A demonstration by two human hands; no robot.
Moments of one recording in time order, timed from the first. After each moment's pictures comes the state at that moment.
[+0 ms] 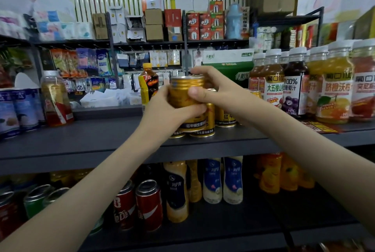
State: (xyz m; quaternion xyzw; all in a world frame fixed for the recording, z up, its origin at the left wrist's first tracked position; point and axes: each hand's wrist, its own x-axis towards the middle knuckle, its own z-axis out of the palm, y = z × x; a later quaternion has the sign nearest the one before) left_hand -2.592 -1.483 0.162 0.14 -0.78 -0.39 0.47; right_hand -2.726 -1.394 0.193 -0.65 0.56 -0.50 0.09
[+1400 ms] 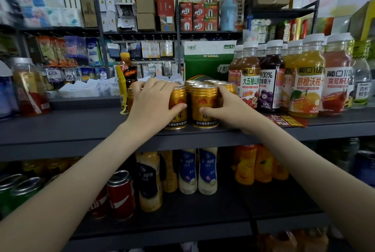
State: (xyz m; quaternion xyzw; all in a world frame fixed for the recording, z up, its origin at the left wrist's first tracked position) left_hand -2.655 -1.493 0.148 0.21 -0.84 0.19 0.46; right_hand -2.823 -1.373 0.147 -0.57 0.67 -0.47 0.06
